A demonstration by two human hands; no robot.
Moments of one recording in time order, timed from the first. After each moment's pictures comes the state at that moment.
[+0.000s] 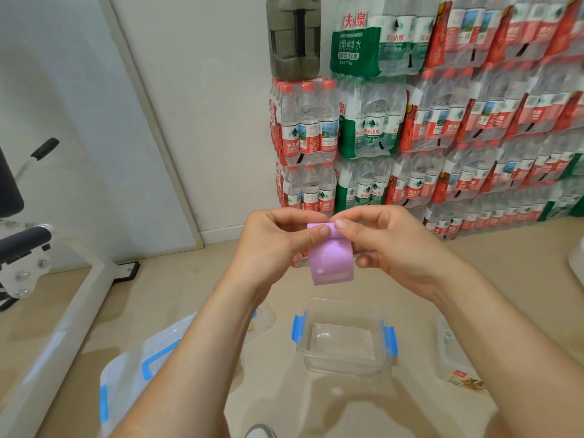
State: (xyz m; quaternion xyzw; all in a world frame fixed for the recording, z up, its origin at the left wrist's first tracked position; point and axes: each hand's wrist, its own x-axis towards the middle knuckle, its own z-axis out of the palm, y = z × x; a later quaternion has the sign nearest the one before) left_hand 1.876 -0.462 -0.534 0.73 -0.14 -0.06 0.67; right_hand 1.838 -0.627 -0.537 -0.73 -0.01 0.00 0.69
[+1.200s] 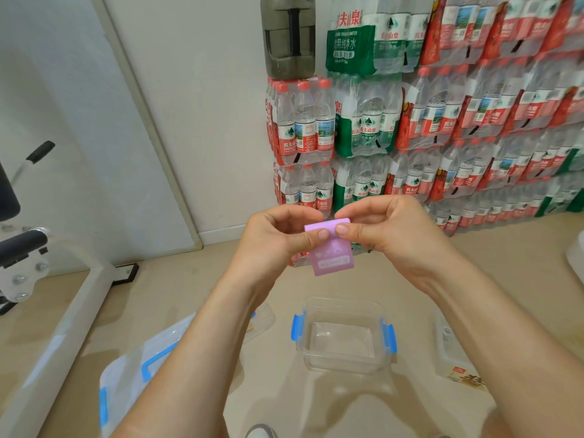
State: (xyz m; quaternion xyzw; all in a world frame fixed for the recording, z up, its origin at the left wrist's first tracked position) left_hand 1.876 -0.465 -0.535 0.70 -0.14 -0.09 0.69; right_hand 1.836 -0.631 -0.531 -0.74 0.00 -0.09 0.66
